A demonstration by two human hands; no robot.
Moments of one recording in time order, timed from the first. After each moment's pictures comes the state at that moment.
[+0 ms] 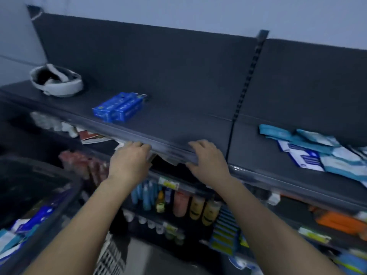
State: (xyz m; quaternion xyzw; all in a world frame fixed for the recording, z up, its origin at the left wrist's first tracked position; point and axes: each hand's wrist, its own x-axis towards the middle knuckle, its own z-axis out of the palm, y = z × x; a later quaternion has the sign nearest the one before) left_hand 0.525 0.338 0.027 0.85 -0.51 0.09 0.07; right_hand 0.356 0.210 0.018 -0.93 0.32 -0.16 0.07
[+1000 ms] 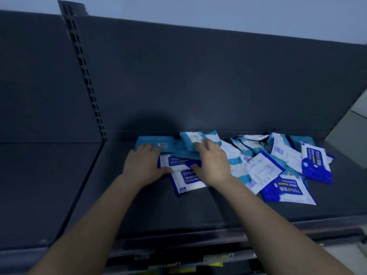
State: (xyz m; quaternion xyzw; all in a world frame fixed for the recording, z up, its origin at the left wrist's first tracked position) left_hand 0.264 -0.054 0.003 0.69 -0.72 0.00 0.05; right_hand 0.068 -0.082 0.000 -0.80 0.58 -0.14 0.01
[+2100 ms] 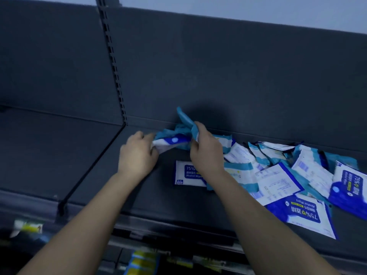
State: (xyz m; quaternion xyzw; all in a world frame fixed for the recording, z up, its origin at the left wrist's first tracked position) left_hand 0.254 -0.023 0.000 0.77 -0.57 0.05 0.29; right_hand 0.087 -0.085 0.022 -0.81 0.45 -0.35 0.15
